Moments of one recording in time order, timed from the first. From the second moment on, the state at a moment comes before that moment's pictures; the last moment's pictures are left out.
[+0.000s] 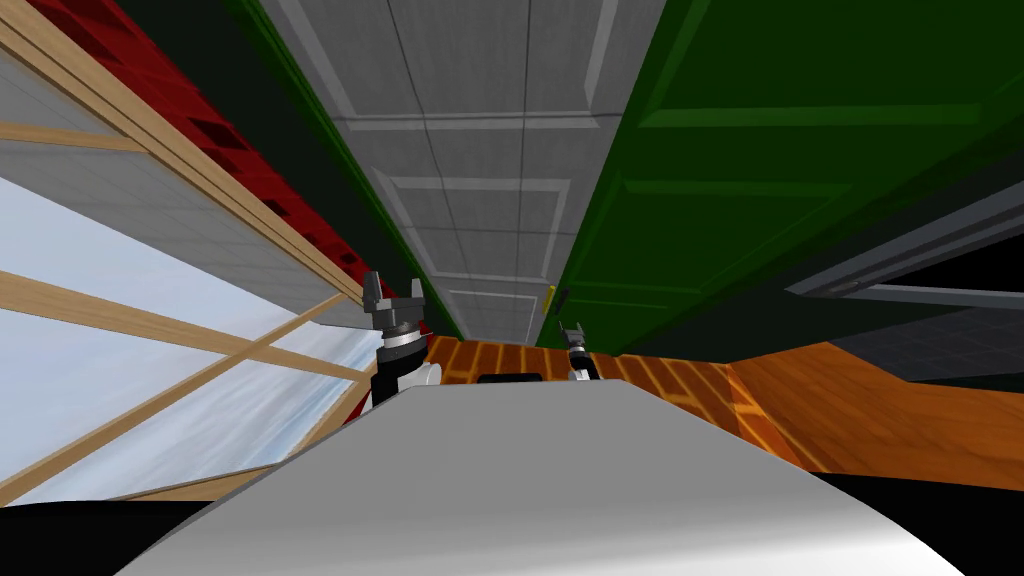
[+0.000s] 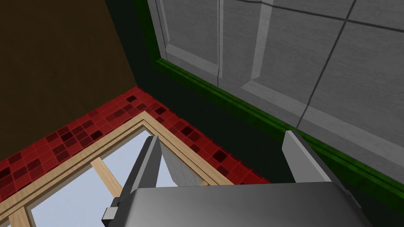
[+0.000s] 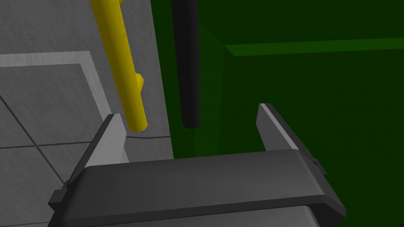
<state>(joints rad) 0.06 -0.30 0.28 -0.87 -0.55 -0.81 -1.46</state>
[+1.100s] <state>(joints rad) 0.22 -0.40 0.19 -0.82 -0.60 -0.80 -1.47</state>
